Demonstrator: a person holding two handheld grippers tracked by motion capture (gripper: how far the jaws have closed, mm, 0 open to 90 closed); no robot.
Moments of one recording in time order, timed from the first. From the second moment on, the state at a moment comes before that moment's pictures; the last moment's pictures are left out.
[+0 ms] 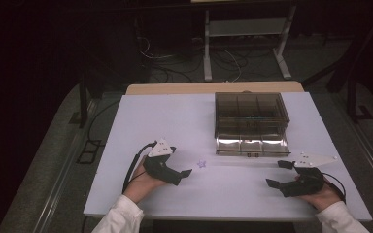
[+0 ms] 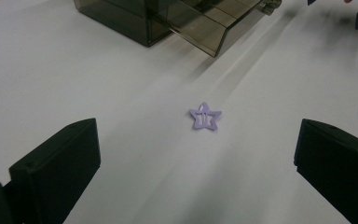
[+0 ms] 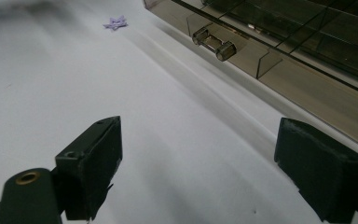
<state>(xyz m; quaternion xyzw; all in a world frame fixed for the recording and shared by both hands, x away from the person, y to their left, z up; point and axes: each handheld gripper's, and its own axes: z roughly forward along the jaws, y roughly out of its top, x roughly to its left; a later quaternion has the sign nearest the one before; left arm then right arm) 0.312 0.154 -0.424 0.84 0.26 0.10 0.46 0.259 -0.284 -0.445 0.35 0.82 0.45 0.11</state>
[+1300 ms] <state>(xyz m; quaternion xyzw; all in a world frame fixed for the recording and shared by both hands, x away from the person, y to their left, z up) 0.332 0.098 -0.436 0.86 0.25 0.11 0.42 0.259 -0.285 -0.445 0.35 0.81 0.45 0.11</state>
